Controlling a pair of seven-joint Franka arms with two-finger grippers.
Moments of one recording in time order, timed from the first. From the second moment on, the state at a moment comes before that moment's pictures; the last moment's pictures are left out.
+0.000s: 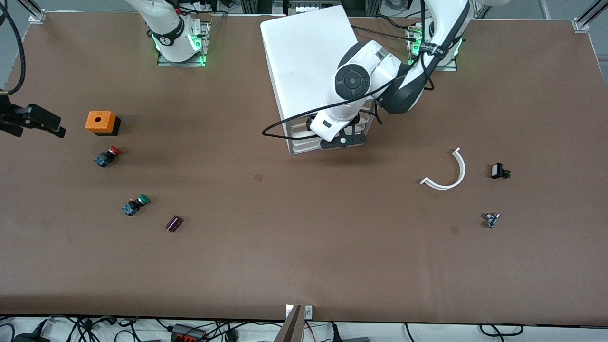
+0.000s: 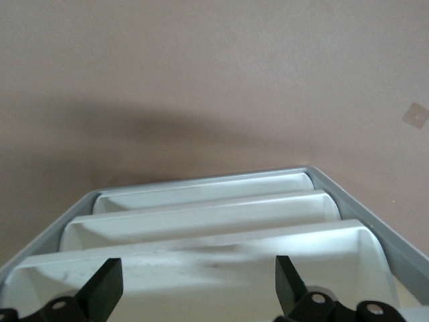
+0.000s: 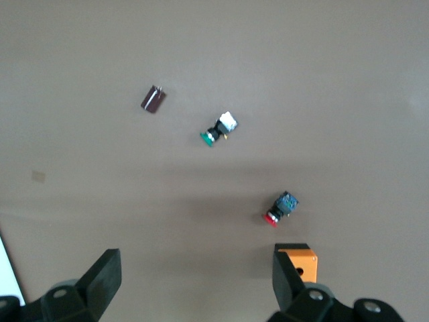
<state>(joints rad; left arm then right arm) -0.49 0.39 -0.23 -1.73 -0.11 2.01 -0.86 -0.02 0.07 -0.03 -1.54 -0.01 1.61 -0.05</state>
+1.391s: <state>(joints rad) 0.07 0.19 -0.14 -1.43 0.03 1.52 0.01 -0.02 -0.10 -0.03 -1.78 -0.01 1.65 -0.05</state>
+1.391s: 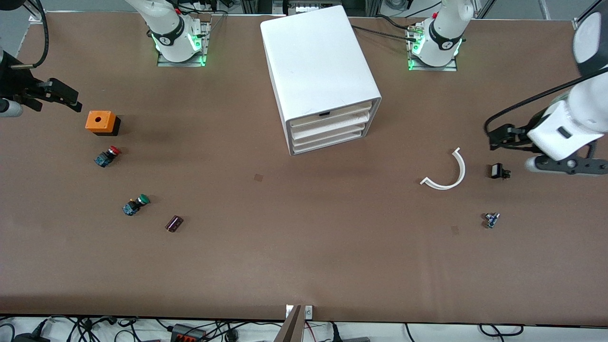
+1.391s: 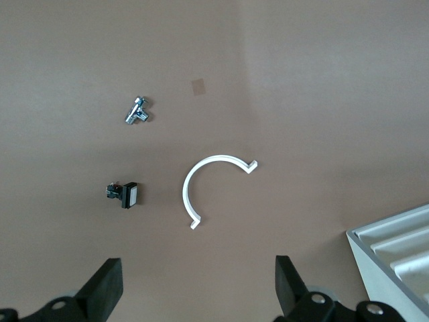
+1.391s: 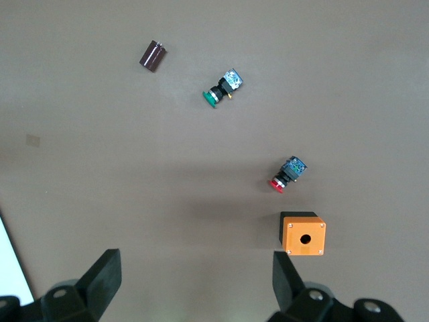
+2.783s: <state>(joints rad) 0.00 -0.03 -0.05 -1.73 0.01 1.72 0.15 -0.02 -0.10 -0.03 -1.78 -0.03 1.65 -0.05</state>
